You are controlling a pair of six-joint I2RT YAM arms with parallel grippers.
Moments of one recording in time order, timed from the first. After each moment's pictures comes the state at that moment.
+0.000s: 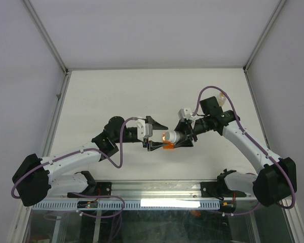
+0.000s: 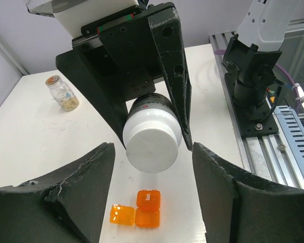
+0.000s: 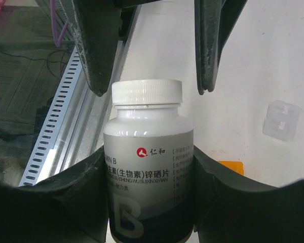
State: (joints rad) left arm -0.88 1.13 0.62 0.54 0.64 0.21; right arm 0.41 1.21 0.93 -0.78 -1.22 -0.95
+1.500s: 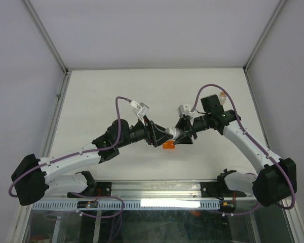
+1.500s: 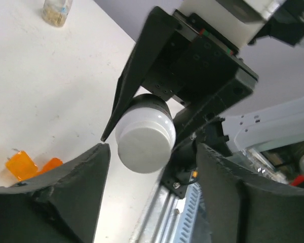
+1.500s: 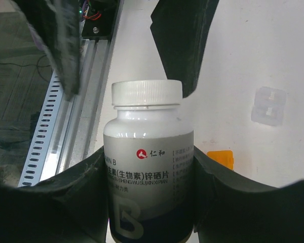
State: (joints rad) left arm -0.96 1.13 0.65 0.43 0.20 -0.66; right arm 0.40 1.20 0.94 -0.72 -1.16 -0.83
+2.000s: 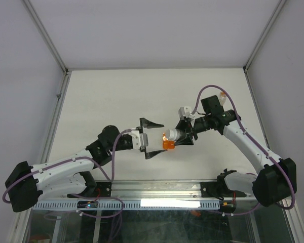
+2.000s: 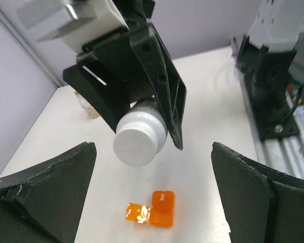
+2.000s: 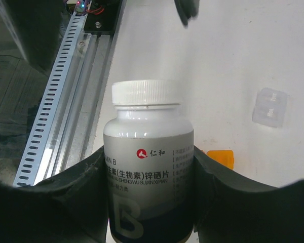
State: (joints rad) left arm -0.96 0.97 0.53 0.57 0.46 0.24; right arm 0.40 1.20 0.94 -0.76 -1.17 -0.90
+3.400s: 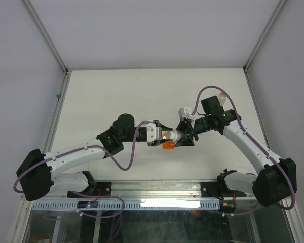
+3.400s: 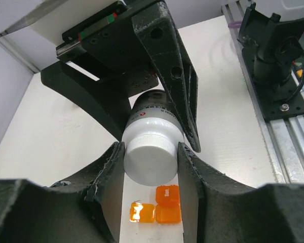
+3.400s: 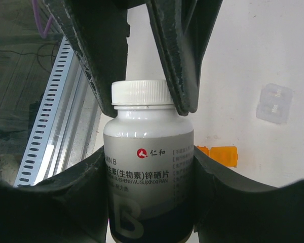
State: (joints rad) left arm -0.95 1.20 0.72 0.40 0.56 0.44; right arm 0.40 1.20 0.94 -0.81 -1.16 -0.95
